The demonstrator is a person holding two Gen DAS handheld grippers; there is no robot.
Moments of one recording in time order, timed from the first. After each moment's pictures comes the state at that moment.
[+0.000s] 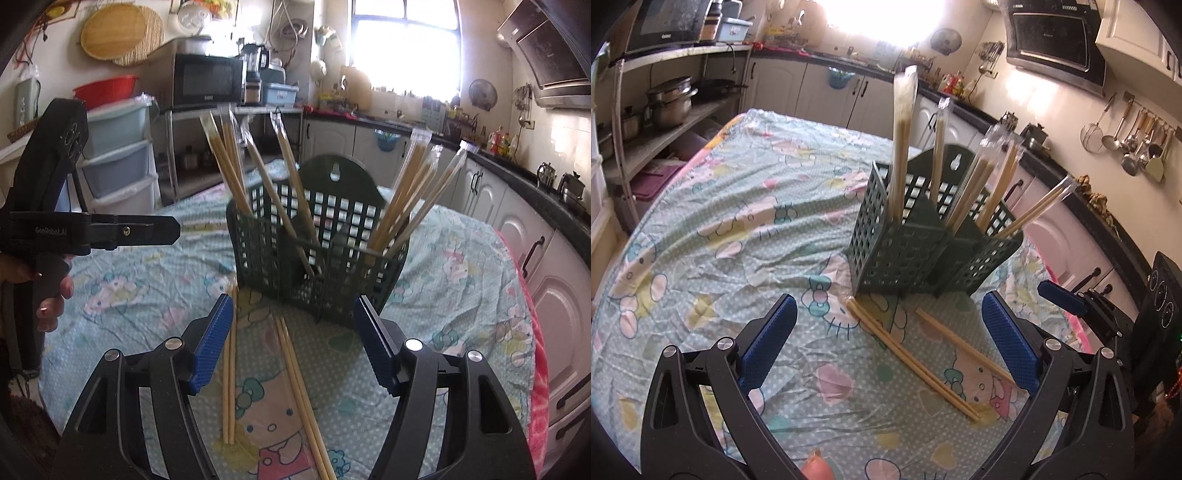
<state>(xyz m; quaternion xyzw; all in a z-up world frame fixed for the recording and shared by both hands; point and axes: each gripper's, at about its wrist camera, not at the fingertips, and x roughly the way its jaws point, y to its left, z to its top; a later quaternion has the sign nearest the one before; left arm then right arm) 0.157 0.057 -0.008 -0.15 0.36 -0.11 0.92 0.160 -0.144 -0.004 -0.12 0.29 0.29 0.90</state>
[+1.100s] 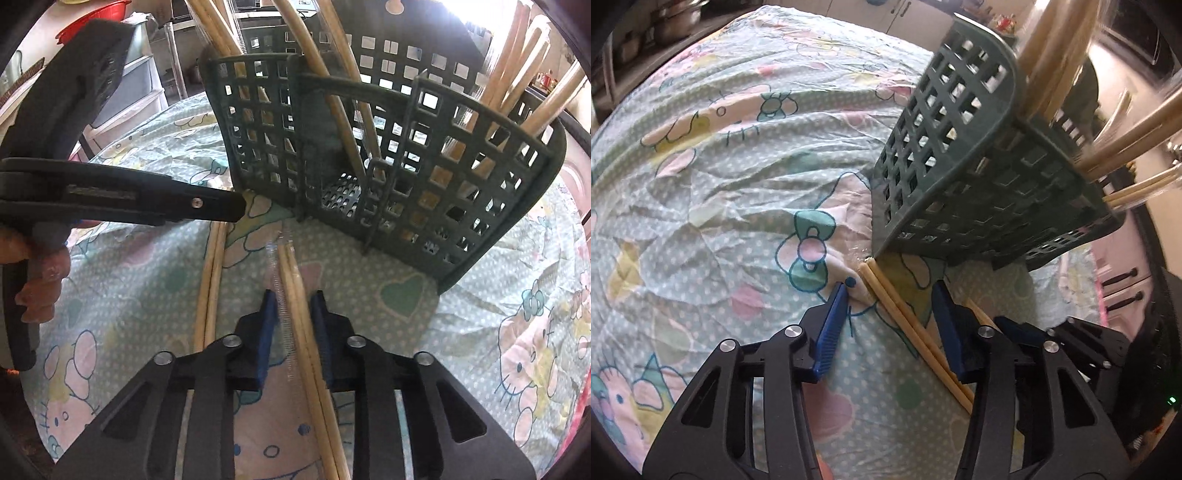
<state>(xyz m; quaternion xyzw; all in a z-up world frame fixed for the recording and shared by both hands) 0.236 0.044 -0.091 -0.18 0.51 -0.07 0.84 0.212 -0.095 -0.081 -0.16 0.45 0.32 0.82</state>
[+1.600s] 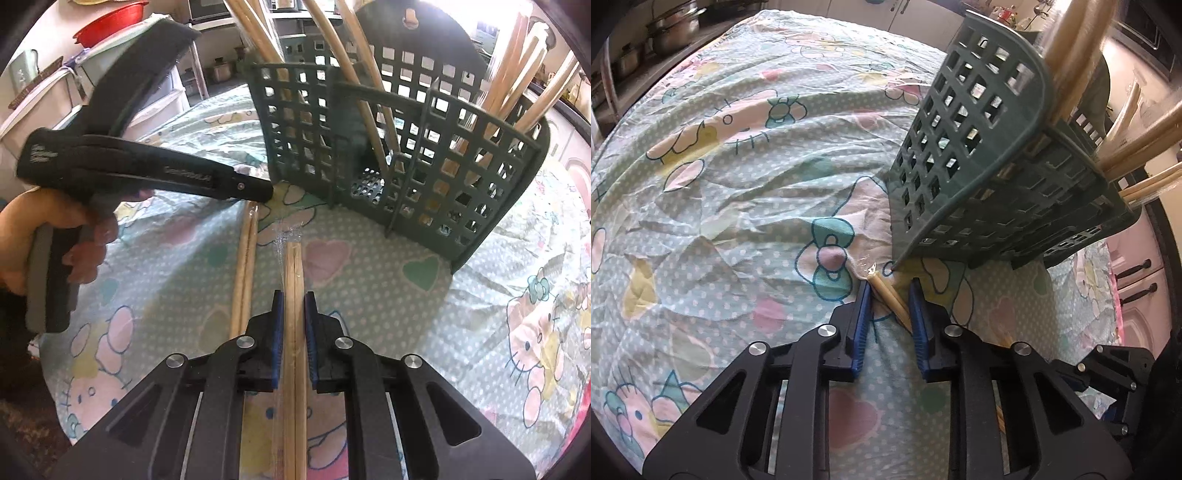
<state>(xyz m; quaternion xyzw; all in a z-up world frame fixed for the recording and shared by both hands) 0.237 0.053 -0.093 -0.16 0.51 -0.07 0.84 0.176 -0.108 -0.063 -0.14 0.45 0.36 0.81</state>
